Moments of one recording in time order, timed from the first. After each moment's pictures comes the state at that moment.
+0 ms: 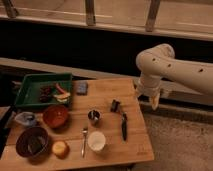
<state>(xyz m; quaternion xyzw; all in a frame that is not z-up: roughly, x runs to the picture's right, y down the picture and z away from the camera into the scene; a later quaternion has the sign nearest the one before) 0.205 0.061 0.680 -0.11 0.31 0.84 0.42</state>
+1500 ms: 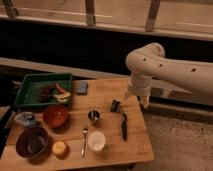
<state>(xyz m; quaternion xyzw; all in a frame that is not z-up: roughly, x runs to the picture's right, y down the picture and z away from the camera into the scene) 0.136 0.057 0.671 -0.17 0.27 0.79 0.52</state>
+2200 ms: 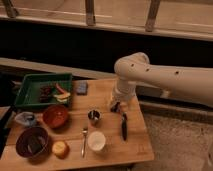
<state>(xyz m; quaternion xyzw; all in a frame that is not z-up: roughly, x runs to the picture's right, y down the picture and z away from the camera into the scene) 0.075 0.087 0.699 -0.28 0.20 0.70 0.63</state>
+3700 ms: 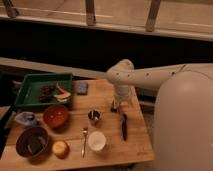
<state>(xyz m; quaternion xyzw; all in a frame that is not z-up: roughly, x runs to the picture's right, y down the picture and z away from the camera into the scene) 0.123 0.095 0.802 -0.17 0.31 0.69 0.64</state>
